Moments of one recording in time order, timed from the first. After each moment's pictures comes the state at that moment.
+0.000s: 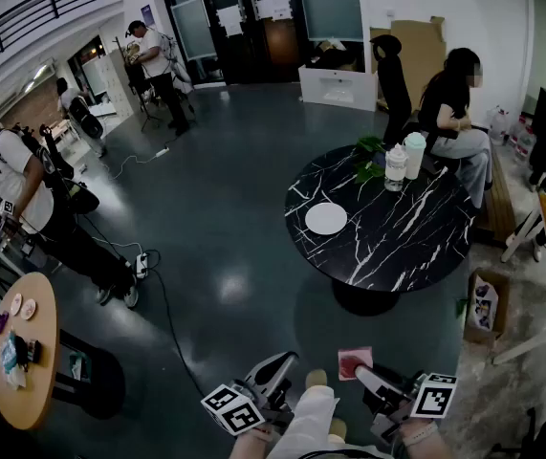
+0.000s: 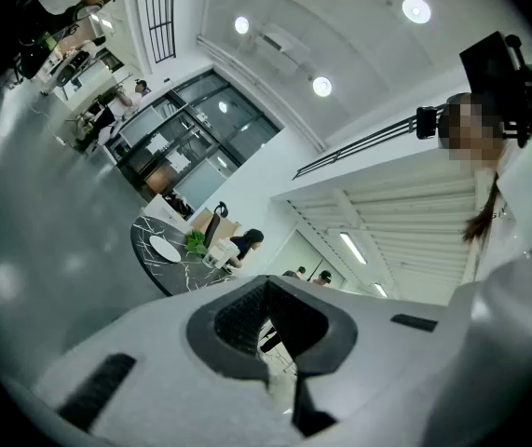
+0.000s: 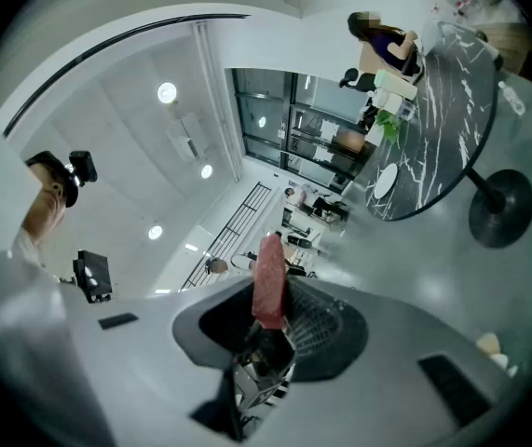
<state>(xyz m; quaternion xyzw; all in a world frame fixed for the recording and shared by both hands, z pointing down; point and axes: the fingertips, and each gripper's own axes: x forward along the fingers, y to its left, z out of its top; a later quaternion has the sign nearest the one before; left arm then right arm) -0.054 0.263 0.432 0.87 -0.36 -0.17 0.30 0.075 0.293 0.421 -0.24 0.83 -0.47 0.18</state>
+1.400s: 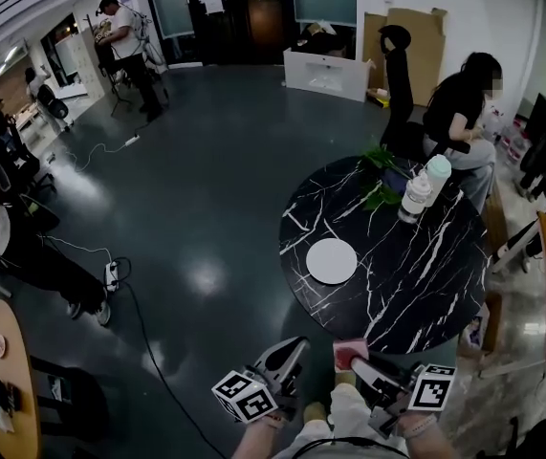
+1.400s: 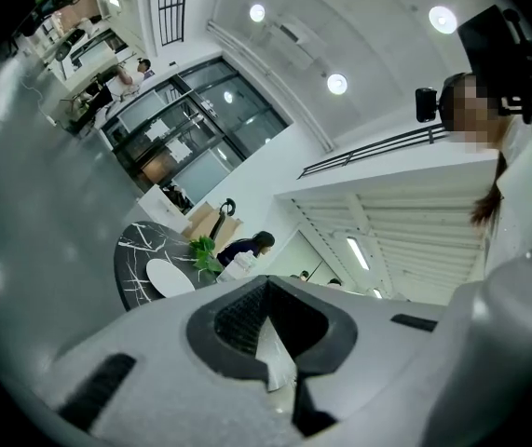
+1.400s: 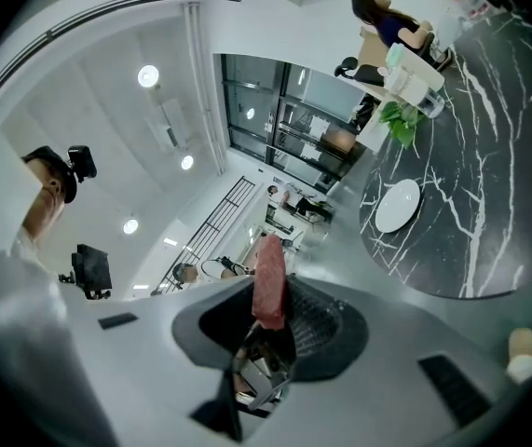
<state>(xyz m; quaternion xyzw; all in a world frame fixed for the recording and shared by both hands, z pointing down) -0.069 -0.012 0.466 0.87 -0.33 -0.17 0.32 0.023 0.034 0.436 -0.28 0.82 -0.47 0.14</state>
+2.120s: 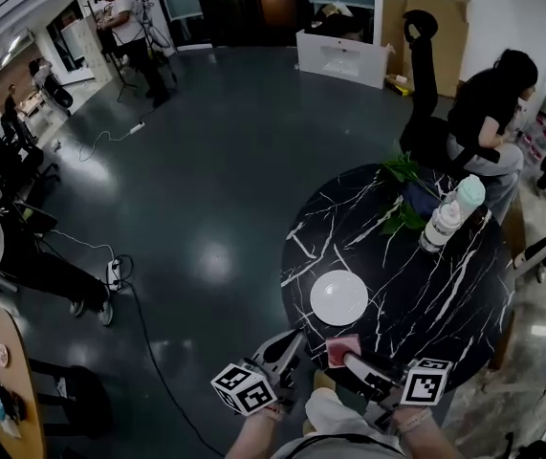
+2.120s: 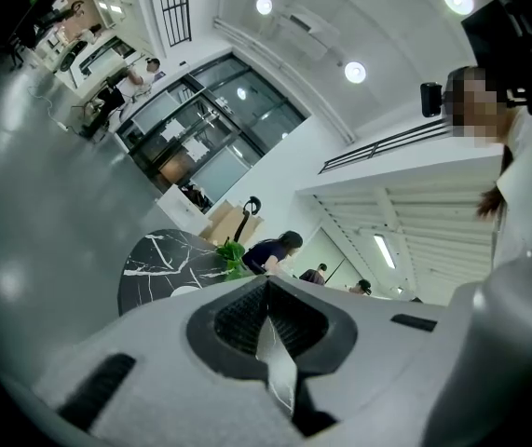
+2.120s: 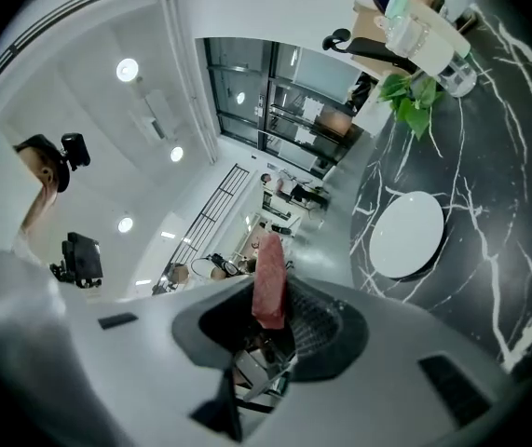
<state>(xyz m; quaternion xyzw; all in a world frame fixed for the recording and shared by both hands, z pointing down) -0.068 -0.169 0.503 0.85 -0.37 -0.14 0.34 0.021 -0.124 0.475 -0.25 0.82 -0.51 0.10</state>
